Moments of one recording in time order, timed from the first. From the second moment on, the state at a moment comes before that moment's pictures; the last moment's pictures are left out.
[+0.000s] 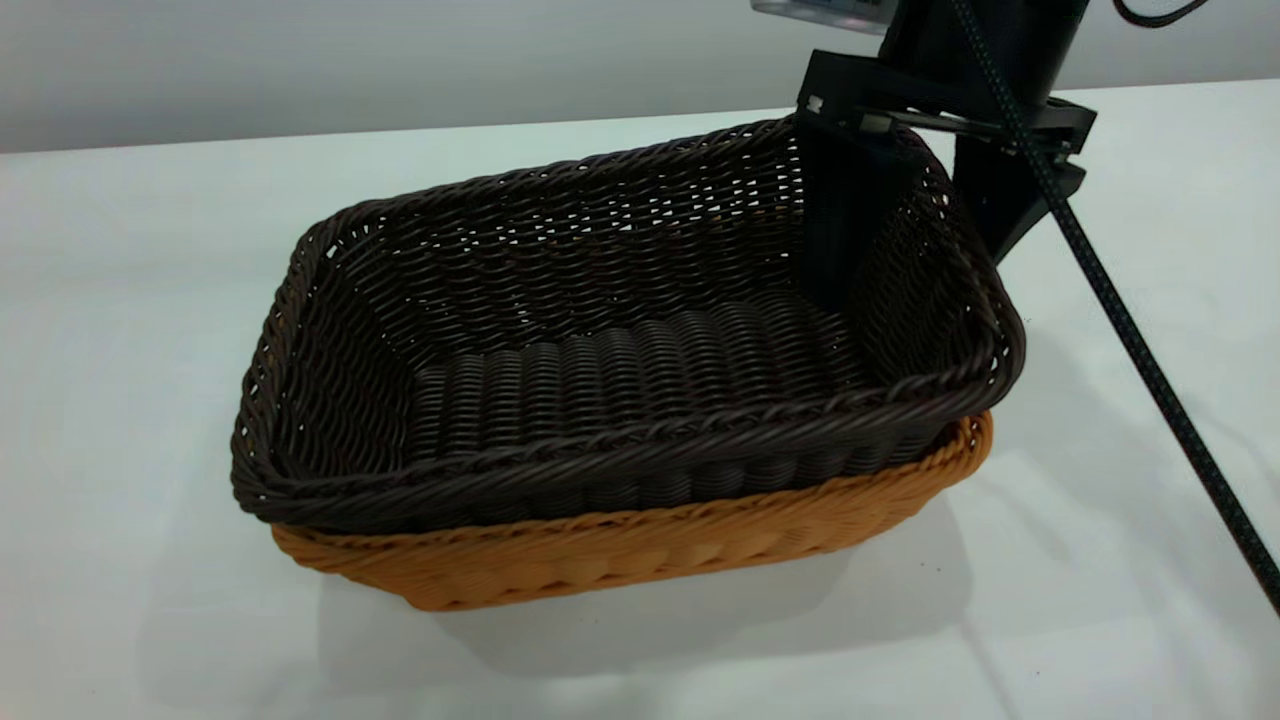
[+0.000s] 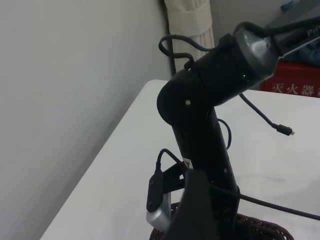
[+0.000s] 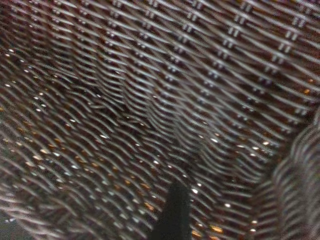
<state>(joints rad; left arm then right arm) -0.66 1.16 -1.21 -0.59 0.60 0.94 0.33 2.09 -1.49 0.40 1.22 -0.30</state>
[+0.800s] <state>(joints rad) -0.66 1.15 -1.21 -0.54 0.70 0.94 0.33 1.86 -1.49 0.34 1.23 -0.19</state>
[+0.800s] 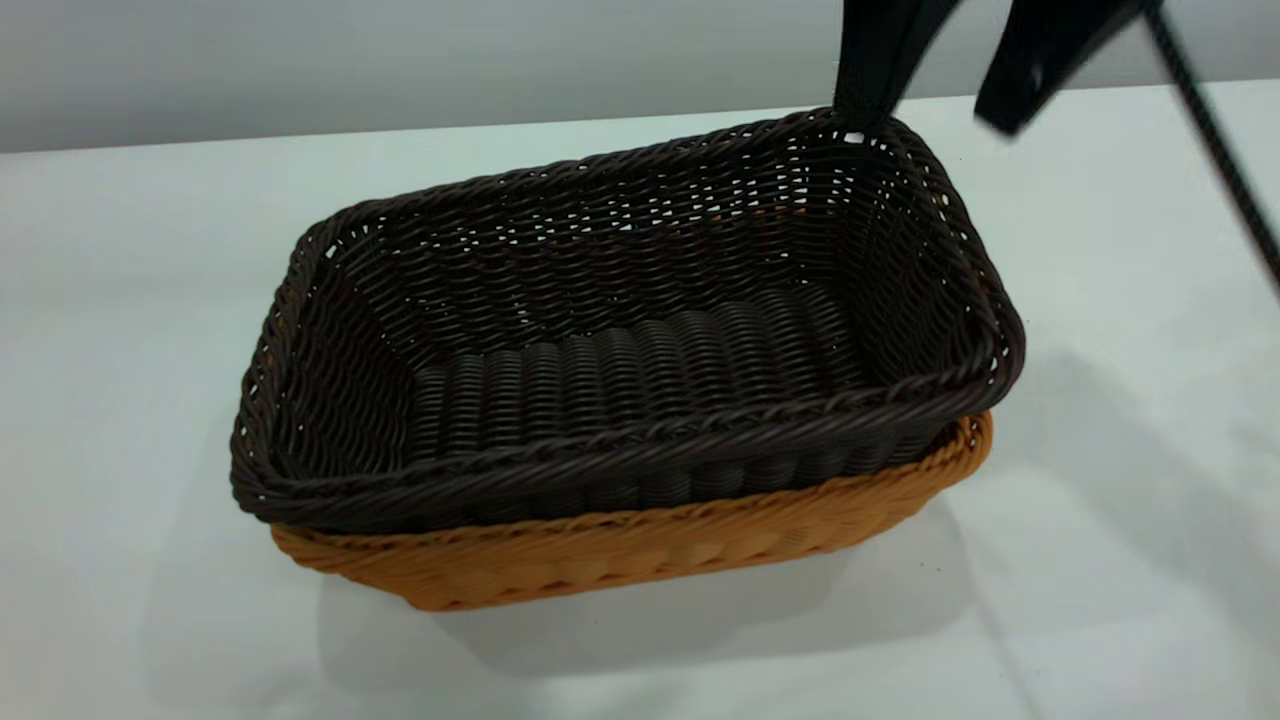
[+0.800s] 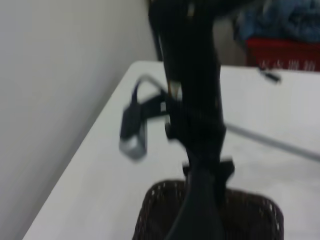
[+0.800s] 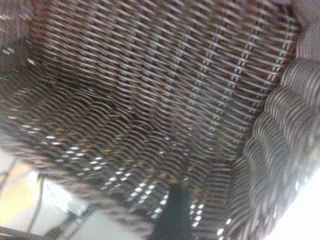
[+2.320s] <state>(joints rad) -0.66 0.37 -0.74 -0.10 1.19 0.20 0.56 0.49 -0.79 0.16 1.12 -0.19</state>
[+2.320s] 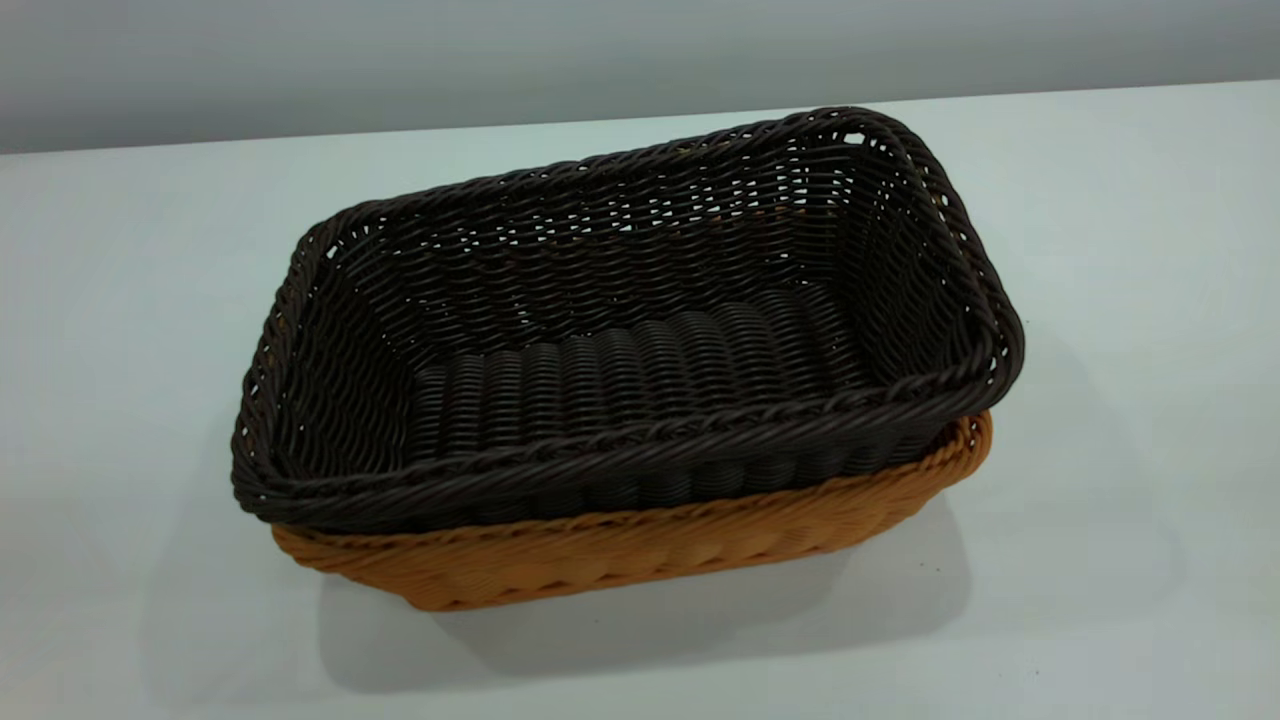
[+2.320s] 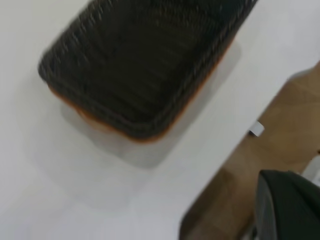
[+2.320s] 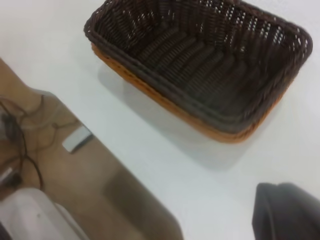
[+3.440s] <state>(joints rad) -0.66 0.12 -0.45 -0.12 1.09 0.15 0.56 0.09 -0.48 0.10 1.06 -0.07</state>
